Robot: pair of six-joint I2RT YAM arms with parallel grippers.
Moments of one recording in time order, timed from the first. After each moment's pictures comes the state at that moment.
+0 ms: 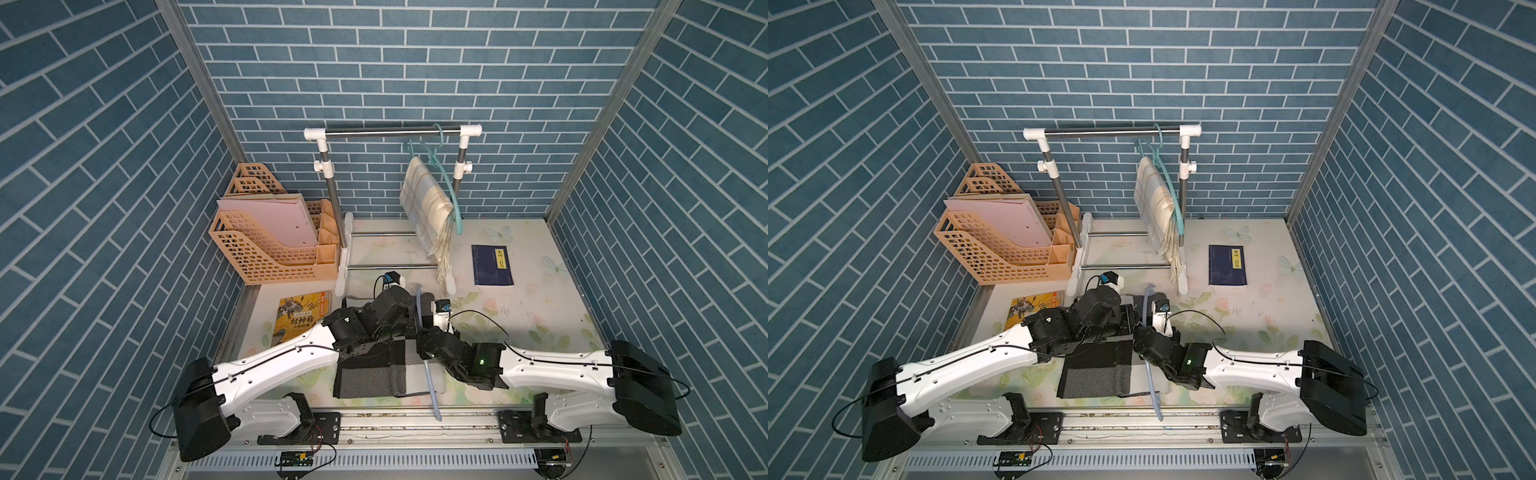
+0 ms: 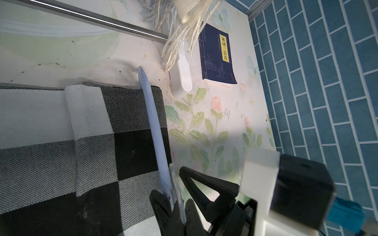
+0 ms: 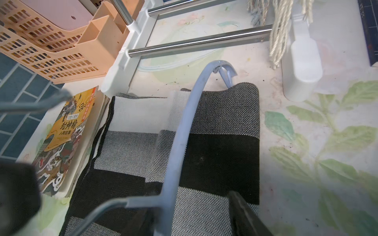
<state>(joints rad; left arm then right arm) -1.01 1.23 0.99 -0.47 -0.12 -0.95 1.26 1.33 0.70 -0.12 0.57 0.87</state>
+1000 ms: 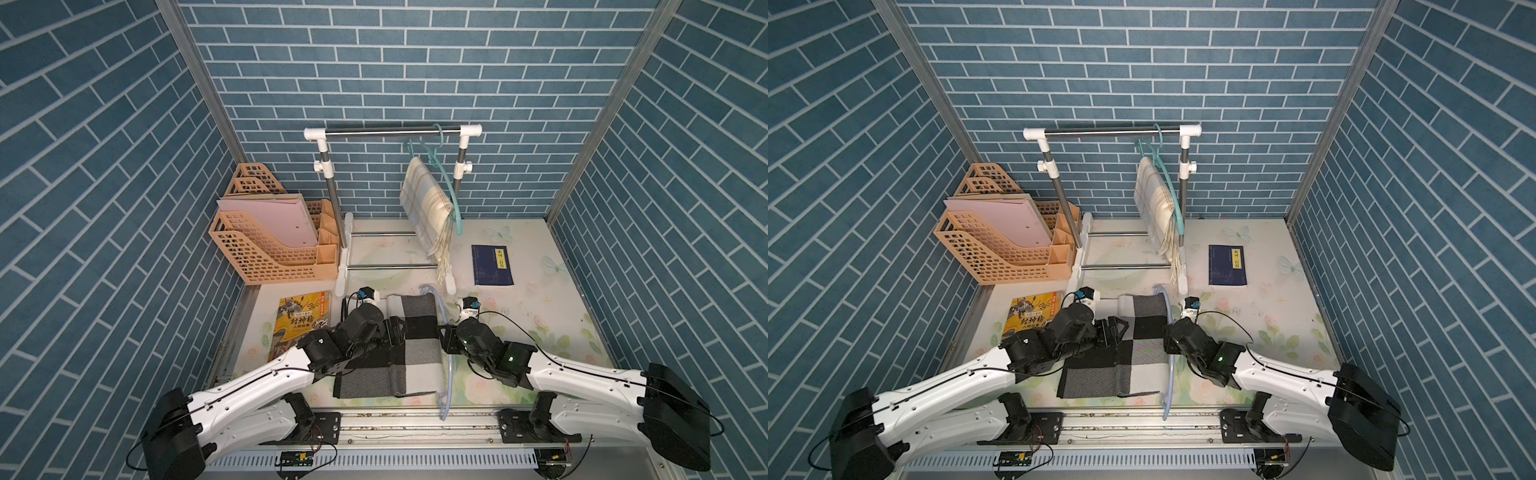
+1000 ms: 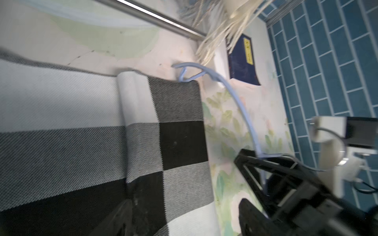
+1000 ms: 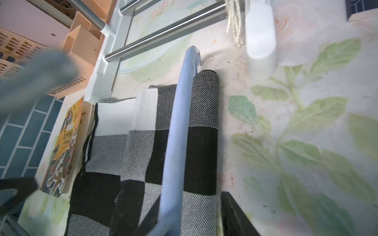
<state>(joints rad) -0.90 1.00 0.64 -0.36 -0.10 -0.92 1.03 1.11 0.48 -0.05 0.30 0.87</state>
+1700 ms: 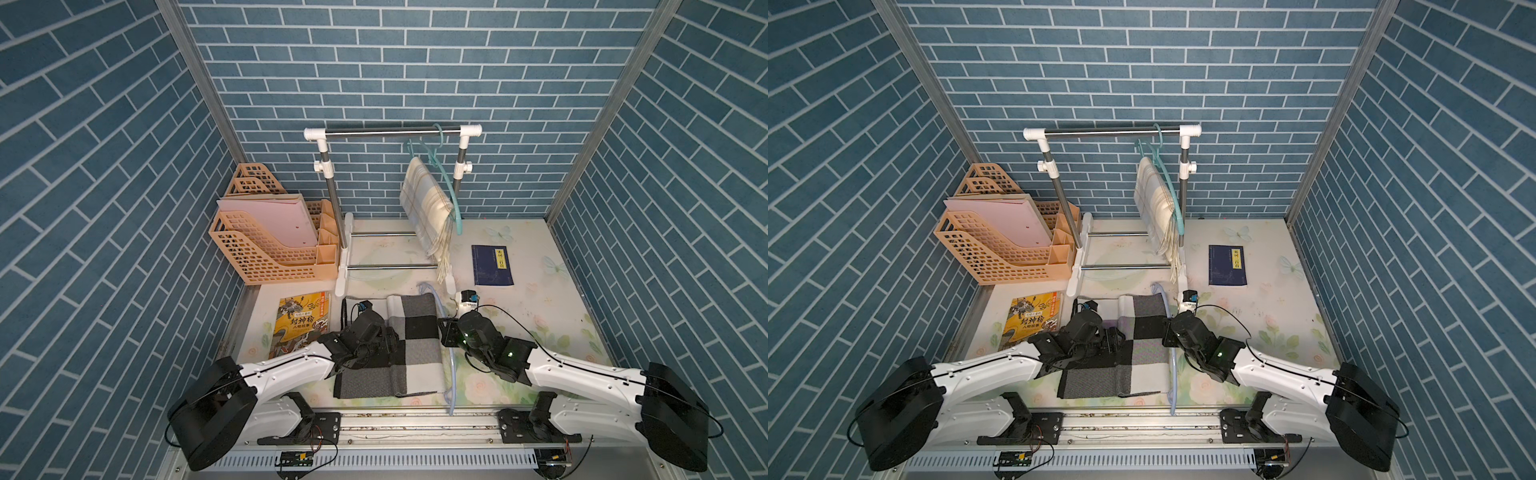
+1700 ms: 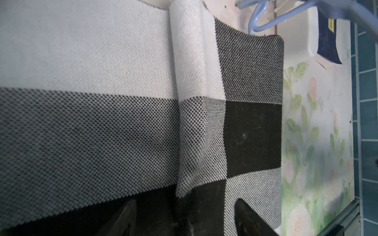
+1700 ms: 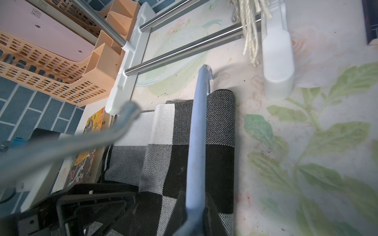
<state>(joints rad) -0.81 1.25 0.48 -0.10 0.00 -0.91 1.00 1.13 0.51 0.01 0.27 0.84</state>
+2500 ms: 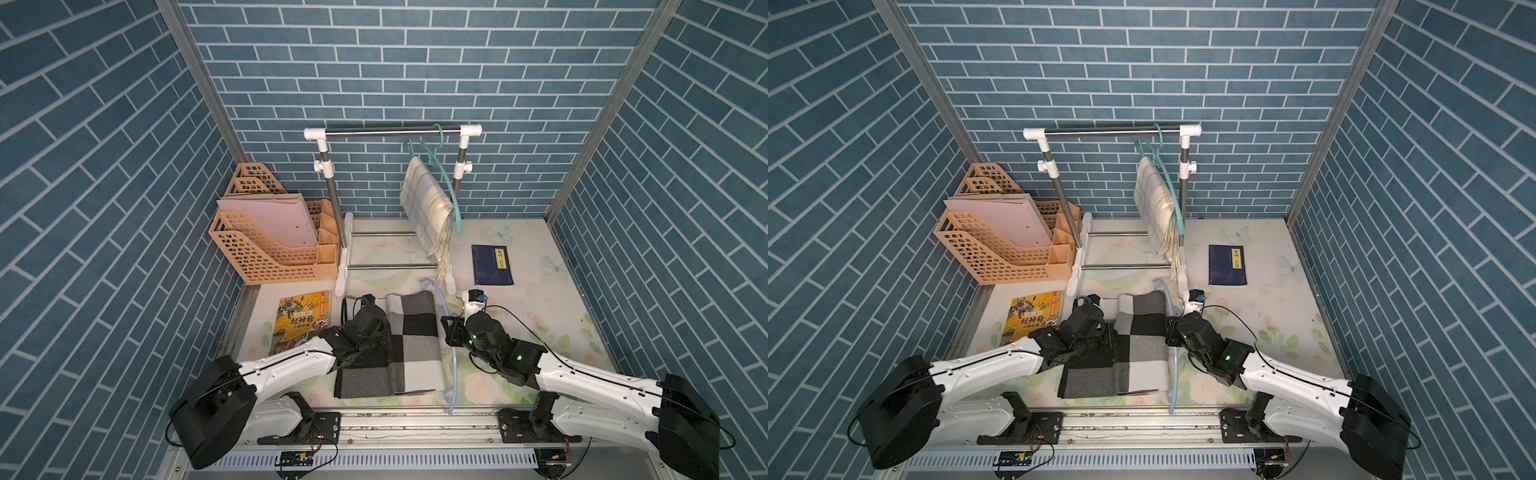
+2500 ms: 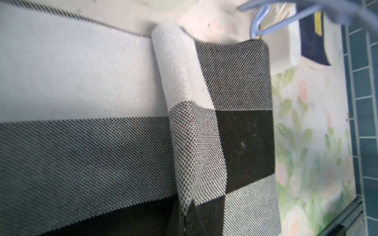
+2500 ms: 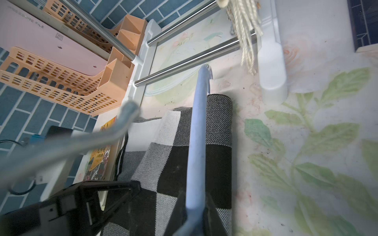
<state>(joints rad) -0.77 1.18 0.55 -0.19 -0.03 -0.84 1.00 1.02 0.49 -0.02 0.29 0.87</state>
